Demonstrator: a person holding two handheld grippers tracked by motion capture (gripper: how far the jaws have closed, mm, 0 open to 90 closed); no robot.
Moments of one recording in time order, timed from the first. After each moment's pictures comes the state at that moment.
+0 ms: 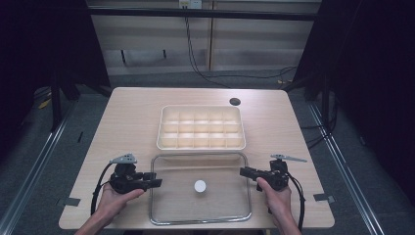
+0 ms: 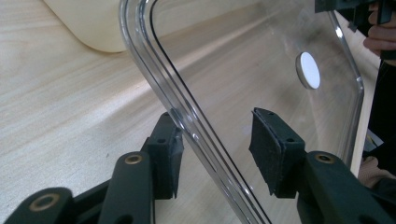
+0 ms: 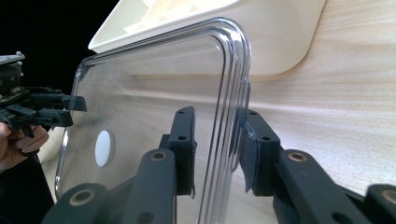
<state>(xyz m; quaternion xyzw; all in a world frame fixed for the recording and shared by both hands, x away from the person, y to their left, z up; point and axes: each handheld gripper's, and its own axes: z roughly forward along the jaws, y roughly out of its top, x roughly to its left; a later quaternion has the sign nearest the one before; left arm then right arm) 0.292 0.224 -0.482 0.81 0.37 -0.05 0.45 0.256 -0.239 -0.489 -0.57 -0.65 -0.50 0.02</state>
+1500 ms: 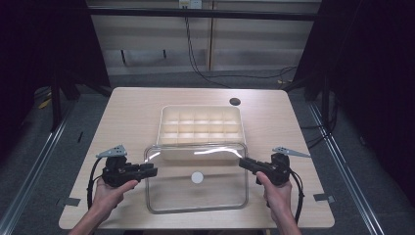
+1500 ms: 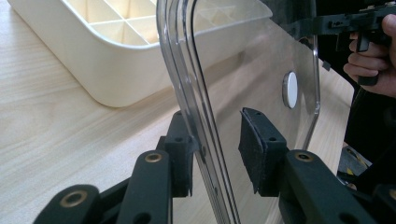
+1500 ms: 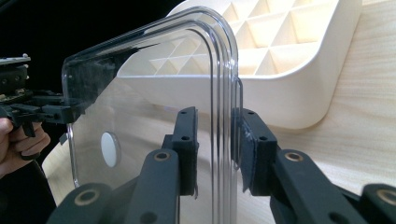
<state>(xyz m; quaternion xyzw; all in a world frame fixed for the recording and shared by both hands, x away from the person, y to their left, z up) 0.295 0.235 -0.449 0.78 0.36 -0.03 0.51 0.256 -0.230 -0.455 -0.53 -0.65 -0.54 -0.04</state>
